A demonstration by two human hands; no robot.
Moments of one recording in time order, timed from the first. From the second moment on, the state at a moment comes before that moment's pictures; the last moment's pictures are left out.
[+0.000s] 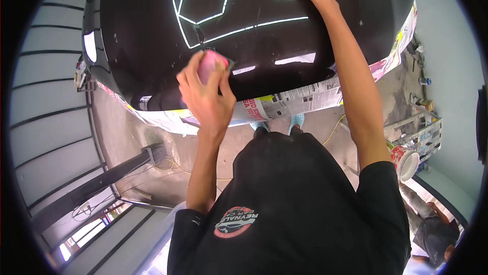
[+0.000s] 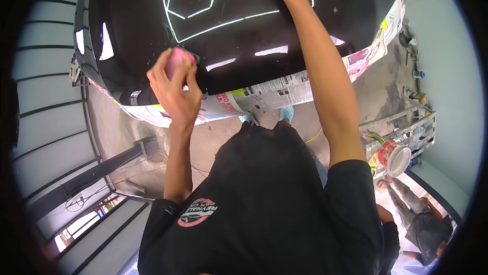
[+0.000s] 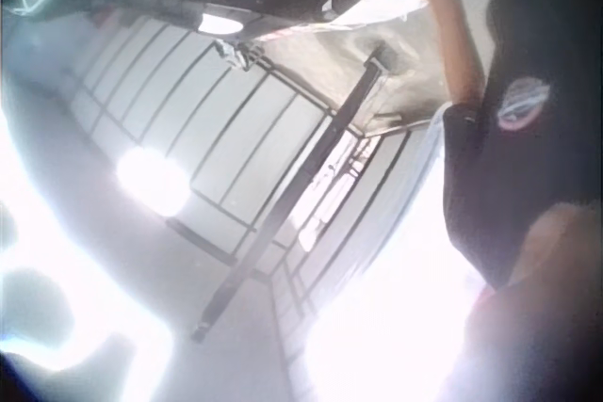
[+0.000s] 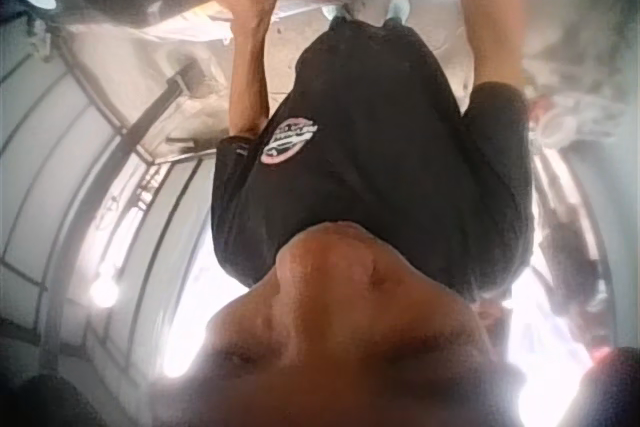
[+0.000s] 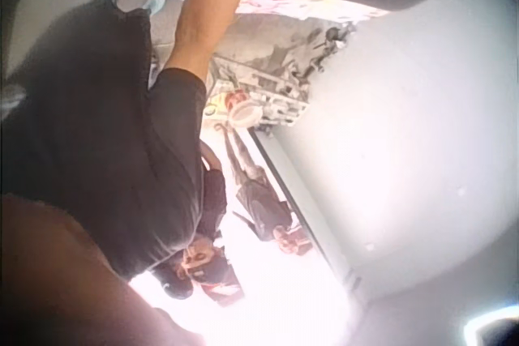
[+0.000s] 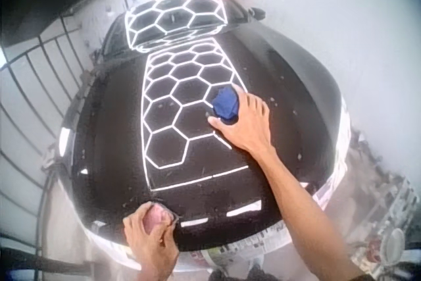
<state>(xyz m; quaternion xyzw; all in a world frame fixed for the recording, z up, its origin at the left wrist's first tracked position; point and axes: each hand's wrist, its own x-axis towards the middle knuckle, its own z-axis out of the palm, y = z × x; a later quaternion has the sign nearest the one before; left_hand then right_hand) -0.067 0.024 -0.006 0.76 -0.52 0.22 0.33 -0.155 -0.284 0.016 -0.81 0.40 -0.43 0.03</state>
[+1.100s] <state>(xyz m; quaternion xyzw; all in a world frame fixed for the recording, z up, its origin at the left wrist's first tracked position) -0.083 0.028 -0.009 0.78 -0.50 0.22 0.30 -0.151 -0.279 0.011 -0.81 0.35 -0.47 0.03</state>
